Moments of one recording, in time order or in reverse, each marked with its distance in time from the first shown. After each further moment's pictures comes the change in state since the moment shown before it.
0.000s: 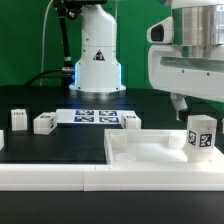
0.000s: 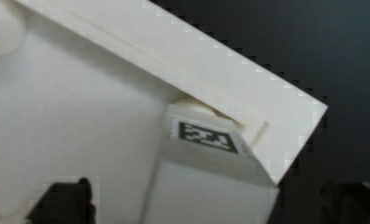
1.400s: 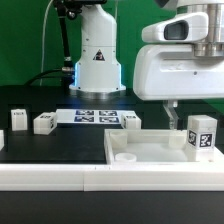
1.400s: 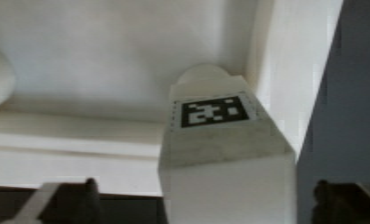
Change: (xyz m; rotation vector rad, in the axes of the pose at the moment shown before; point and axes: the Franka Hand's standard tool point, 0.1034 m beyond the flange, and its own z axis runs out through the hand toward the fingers) arm 0.005 -0.002 0.002 -0.051 0.103 -1.060
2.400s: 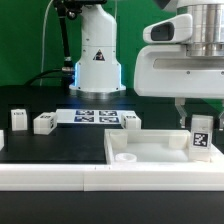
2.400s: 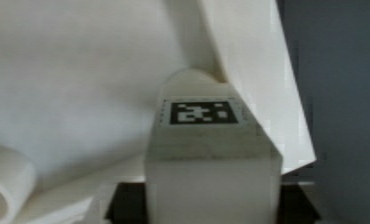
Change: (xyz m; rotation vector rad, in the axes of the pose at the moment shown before) arm -0.002 -0.002 0.000 0.003 0.017 0.556
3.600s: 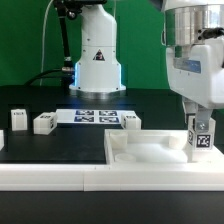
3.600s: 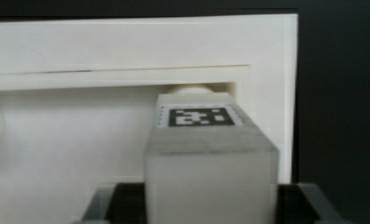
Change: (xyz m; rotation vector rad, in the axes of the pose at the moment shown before) arm -0.001 0.008 0.001 0.033 -0.057 1.161
